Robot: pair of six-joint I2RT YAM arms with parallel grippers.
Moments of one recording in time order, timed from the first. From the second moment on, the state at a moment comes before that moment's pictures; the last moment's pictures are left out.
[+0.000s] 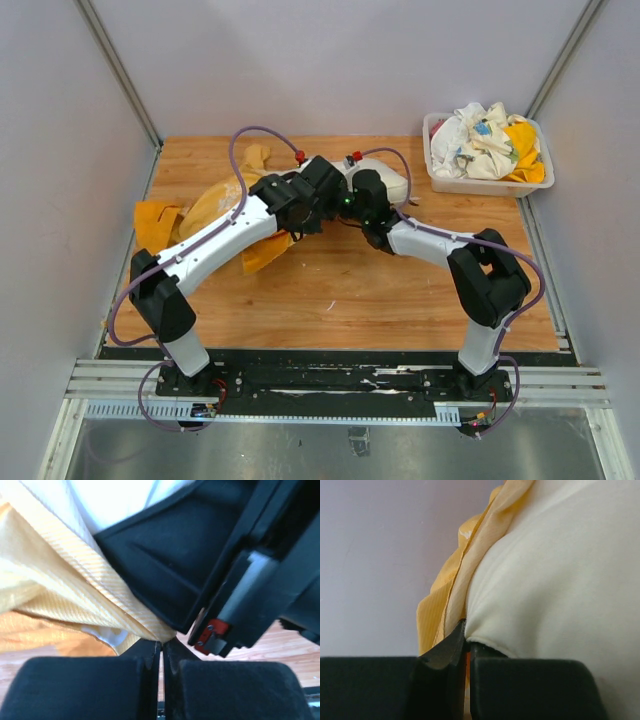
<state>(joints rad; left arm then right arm) -0.80 1.69 1.63 -1.00 -0.41 -0.53 0.65 1.81 1.14 0.51 -0.34 1.17</state>
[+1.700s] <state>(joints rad) -0.61 1.55 1.66 -0.90 -0.08 -0.58 0.69 1.79 0.93 0.12 -0.63 0.71</state>
